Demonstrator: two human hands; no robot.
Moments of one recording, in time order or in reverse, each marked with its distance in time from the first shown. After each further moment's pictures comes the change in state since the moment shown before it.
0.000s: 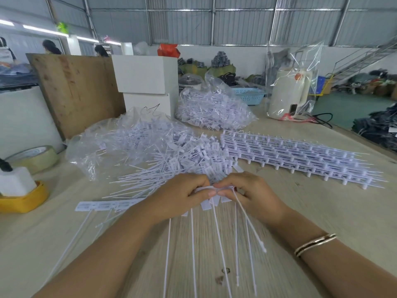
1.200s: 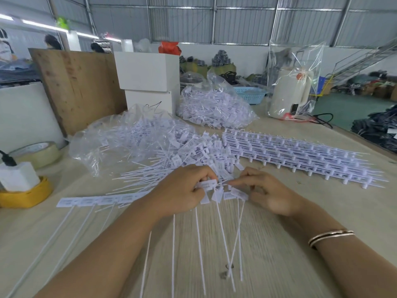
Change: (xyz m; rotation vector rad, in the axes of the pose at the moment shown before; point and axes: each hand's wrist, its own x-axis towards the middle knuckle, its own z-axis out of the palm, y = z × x) left_hand -0.002 -0.004 -0.004 0.042 -0.001 -0.079; right_hand -0.008 0.025 -0.027 0.014 -0.279 0.181
